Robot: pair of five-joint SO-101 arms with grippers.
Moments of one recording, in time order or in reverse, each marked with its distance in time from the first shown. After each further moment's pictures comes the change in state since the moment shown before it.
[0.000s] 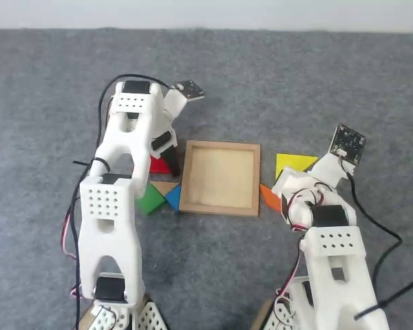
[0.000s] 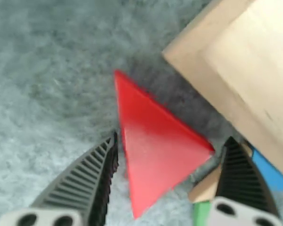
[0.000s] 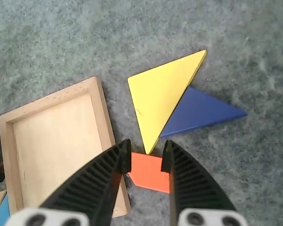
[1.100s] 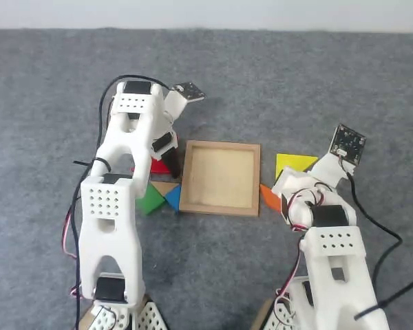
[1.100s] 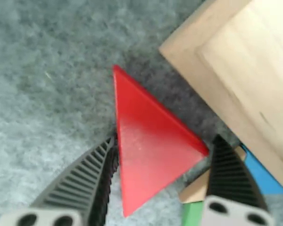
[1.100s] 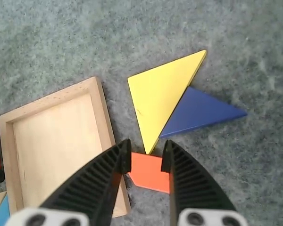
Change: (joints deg) left arm 0.2 1.1 -0.2 1.8 3.1; right arm 0.0 0.0 0.0 0.0 0.0
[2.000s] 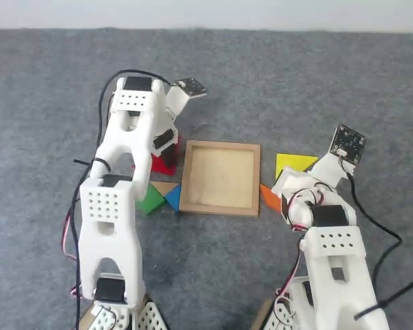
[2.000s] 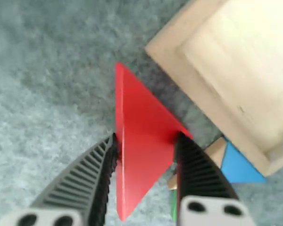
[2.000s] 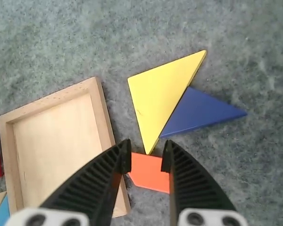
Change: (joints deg) left arm 1.3 -1.2 -1.1 2.7 1.2; right arm 0.0 0.0 0.0 0.0 0.0
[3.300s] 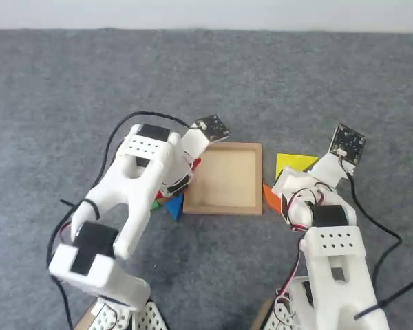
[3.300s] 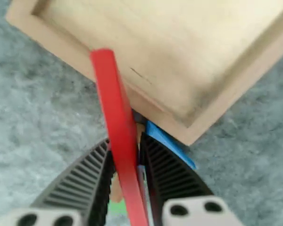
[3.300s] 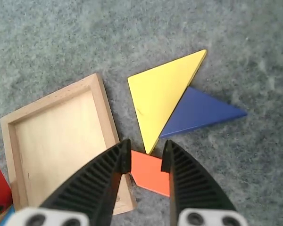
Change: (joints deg) left arm 9.5 -42.5 58.5 -23.5 3.1; right arm 0.1 0.0 0.0 0.0 0.0
